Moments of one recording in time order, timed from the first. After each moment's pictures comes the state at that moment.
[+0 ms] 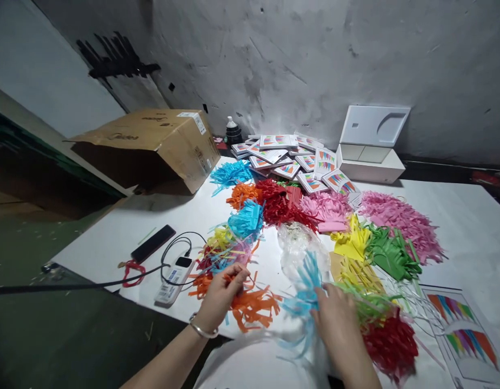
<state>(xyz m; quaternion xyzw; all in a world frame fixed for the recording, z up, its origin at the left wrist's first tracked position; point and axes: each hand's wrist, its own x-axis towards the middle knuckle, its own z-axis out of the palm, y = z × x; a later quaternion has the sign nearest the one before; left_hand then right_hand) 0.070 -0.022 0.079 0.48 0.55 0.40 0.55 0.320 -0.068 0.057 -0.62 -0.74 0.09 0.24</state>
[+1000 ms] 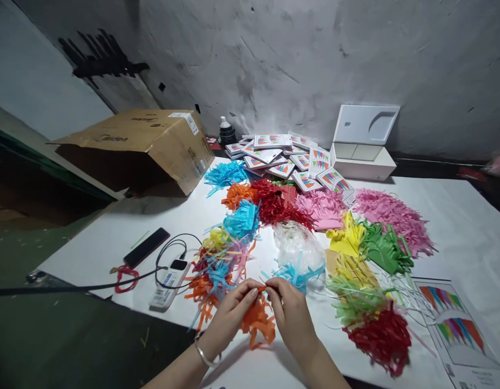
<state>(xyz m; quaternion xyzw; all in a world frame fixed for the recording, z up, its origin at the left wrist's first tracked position) 0.090 -0.048 0.078 0.52 0.47 0.36 0.62 0.251 -0.064 0.077 -0.54 -0.65 0.35 0.40</state>
